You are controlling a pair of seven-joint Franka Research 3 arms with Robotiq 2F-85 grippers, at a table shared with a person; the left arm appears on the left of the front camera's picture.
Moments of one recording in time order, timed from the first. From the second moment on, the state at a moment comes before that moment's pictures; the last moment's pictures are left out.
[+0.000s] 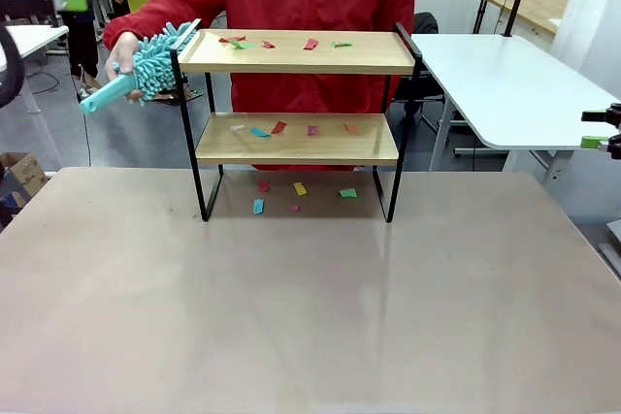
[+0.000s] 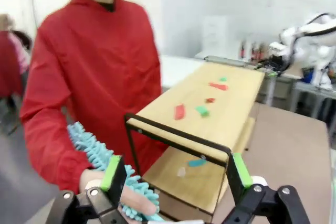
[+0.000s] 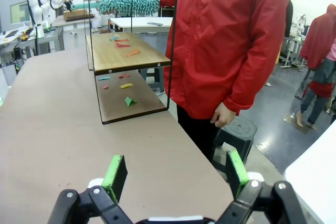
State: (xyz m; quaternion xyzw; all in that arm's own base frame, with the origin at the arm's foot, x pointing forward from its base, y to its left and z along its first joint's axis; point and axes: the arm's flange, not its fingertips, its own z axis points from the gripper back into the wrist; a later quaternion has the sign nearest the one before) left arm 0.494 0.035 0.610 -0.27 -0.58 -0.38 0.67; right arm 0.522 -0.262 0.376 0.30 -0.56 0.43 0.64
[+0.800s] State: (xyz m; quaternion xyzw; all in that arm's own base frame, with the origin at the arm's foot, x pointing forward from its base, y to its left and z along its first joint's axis) left arm 0.441 -0.051 0.672 -0.01 -0.41 -0.29 0.87; right arm 0.522 -0.261 0.376 0.30 -0.56 0.43 0.64
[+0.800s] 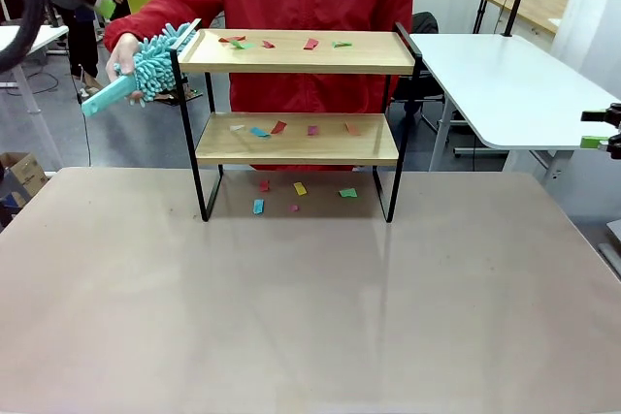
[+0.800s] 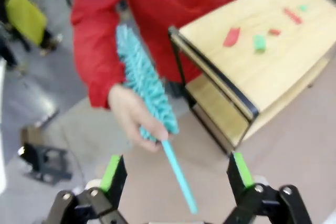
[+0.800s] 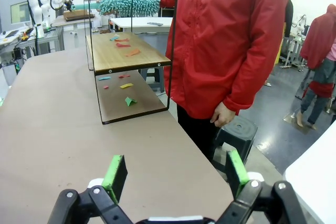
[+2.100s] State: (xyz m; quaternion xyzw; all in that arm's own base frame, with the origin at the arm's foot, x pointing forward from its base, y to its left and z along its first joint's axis) left arm 0.451 -0.060 0.626 0.02 -0.33 -0.23 0.92; right arm 0.522 -0.261 0.376 0.30 -0.56 0.43 0.64
